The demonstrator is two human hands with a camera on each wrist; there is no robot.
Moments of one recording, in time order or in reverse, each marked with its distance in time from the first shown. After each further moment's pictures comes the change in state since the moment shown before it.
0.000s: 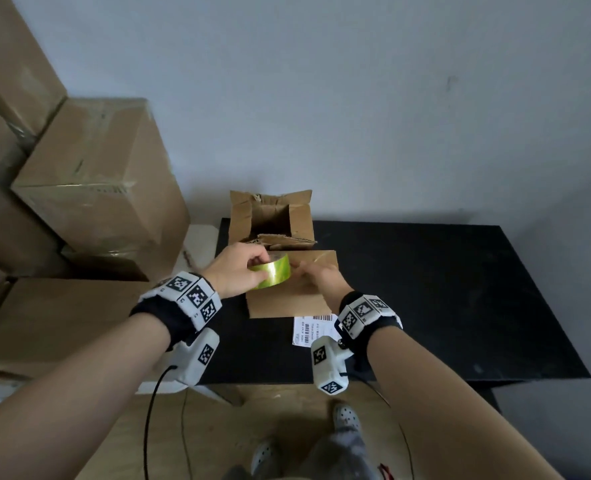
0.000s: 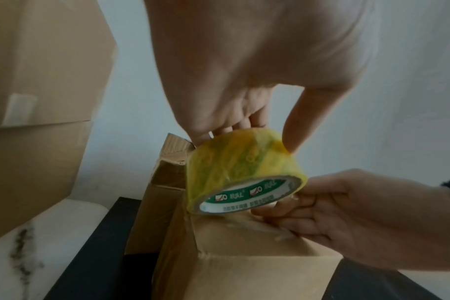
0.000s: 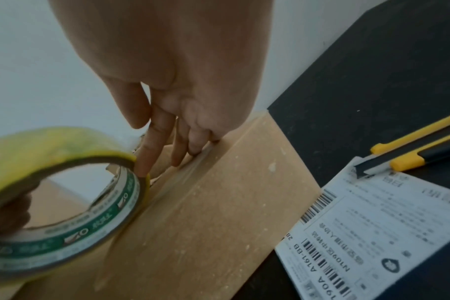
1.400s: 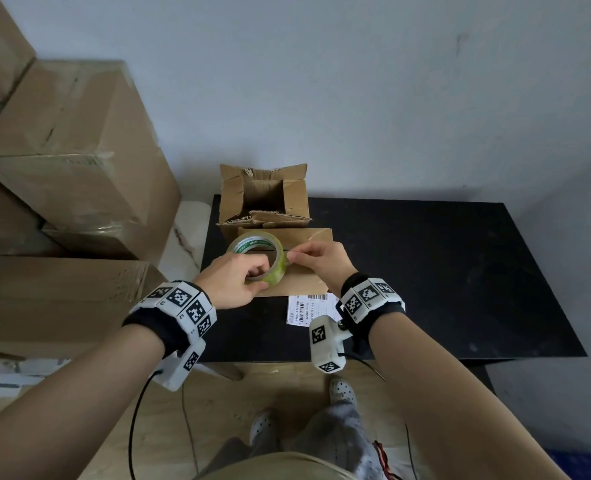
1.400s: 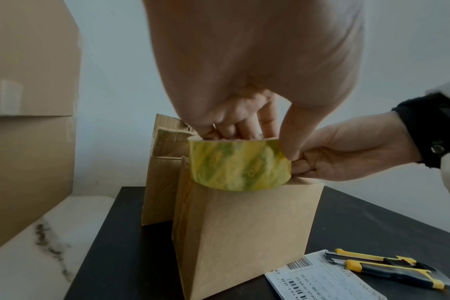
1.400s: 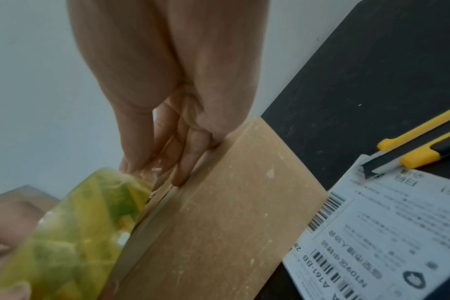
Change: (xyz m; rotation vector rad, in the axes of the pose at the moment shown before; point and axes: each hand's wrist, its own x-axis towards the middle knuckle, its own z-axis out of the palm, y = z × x) left_hand -0.019 -0.016 0.036 0.162 -0.097 0.067; right_hand -0.005 0.013 -0.016 0.034 -0.043 -0.263
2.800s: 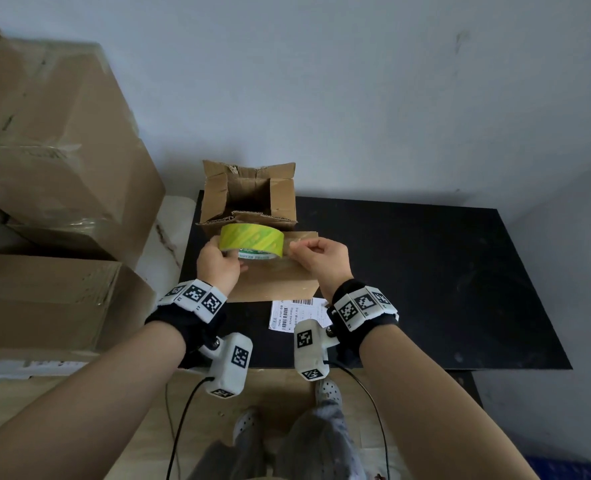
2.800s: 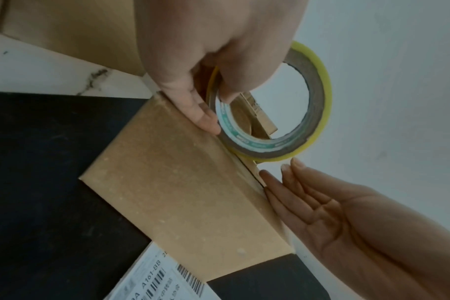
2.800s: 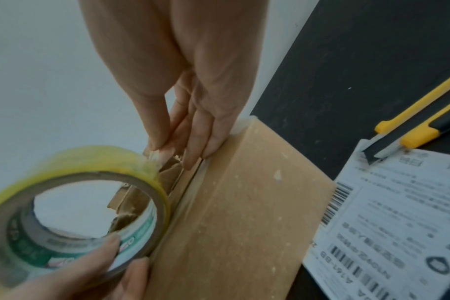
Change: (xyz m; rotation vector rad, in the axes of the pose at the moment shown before) left_hand 0.050 0.008 0.037 -0.836 0.635 -0.562; right_hand 0.013 0.010 -0.012 0.211 0.229 0.039
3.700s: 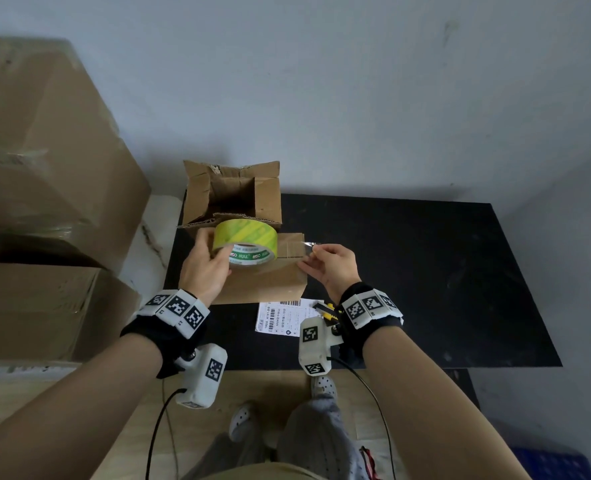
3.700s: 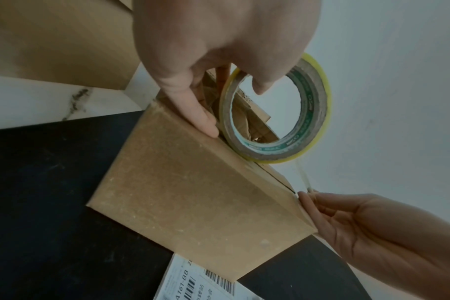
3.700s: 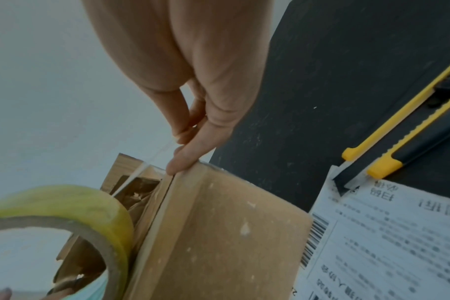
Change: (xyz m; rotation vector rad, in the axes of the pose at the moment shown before) left_hand -0.001 0.002 0.003 0.107 -0.099 0.059; right_hand 0.014 0.000 -0.040 0.362 0.067 0.270
